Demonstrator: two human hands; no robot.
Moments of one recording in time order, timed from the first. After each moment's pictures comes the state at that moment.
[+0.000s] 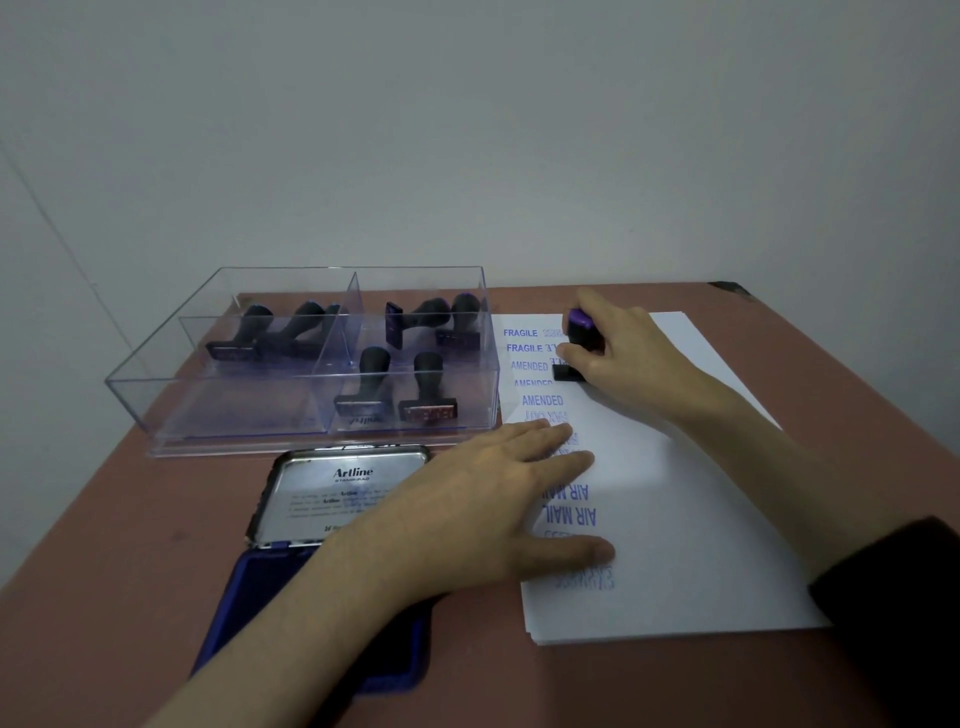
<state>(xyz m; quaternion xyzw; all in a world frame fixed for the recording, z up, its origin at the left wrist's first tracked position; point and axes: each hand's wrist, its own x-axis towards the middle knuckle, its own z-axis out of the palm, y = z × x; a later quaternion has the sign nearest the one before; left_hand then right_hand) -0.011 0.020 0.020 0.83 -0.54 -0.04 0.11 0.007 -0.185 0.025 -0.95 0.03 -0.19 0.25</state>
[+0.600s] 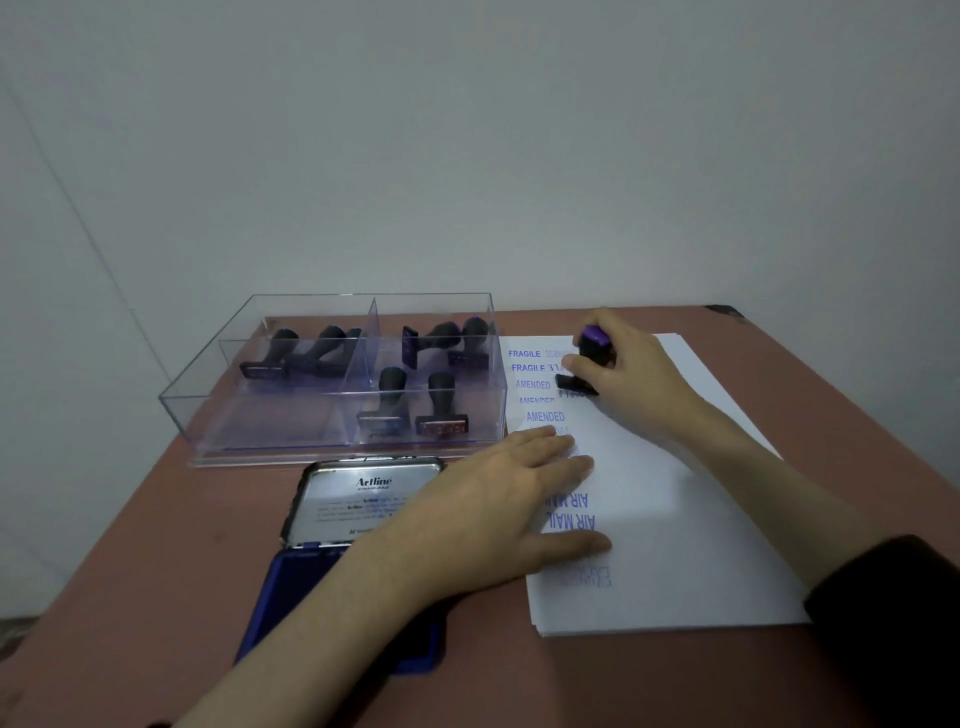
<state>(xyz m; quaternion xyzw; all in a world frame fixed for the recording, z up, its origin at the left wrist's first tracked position) -0.015 0.023 0.023 0.83 -0.54 0.00 0.16 -0.001 -0.182 0.026 -0.91 0.05 -0.23 0.34</state>
